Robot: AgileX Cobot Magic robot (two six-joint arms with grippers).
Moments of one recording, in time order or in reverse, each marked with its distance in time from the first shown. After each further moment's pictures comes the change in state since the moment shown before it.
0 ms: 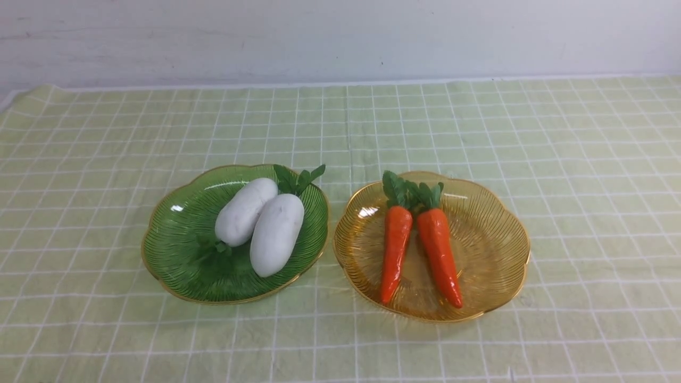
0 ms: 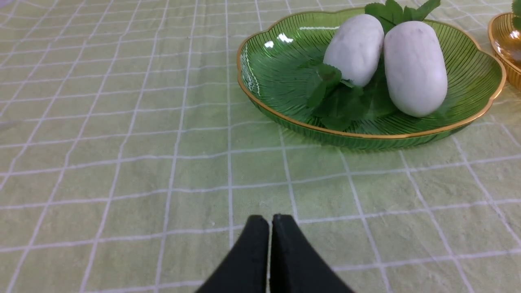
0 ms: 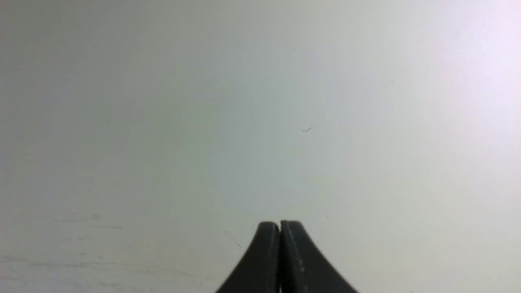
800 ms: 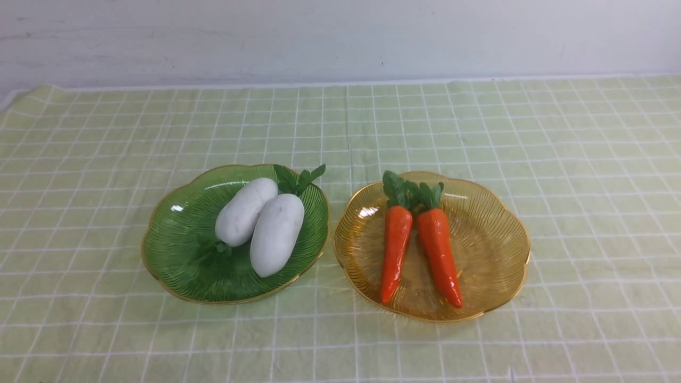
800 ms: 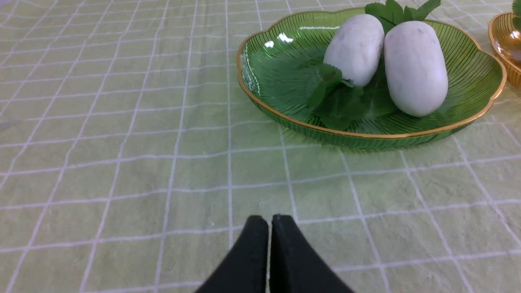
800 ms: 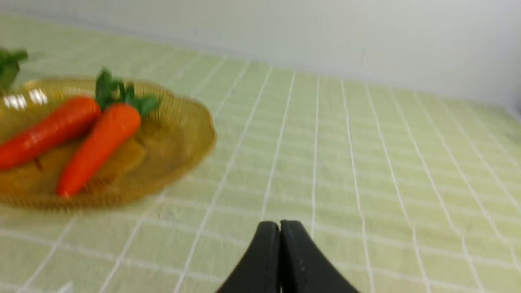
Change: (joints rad) right arm -0.257 0.001 0.341 -0.132 0.283 -0.085; left arm 0.000 0.000 0.000 -0.001 0.002 0.000
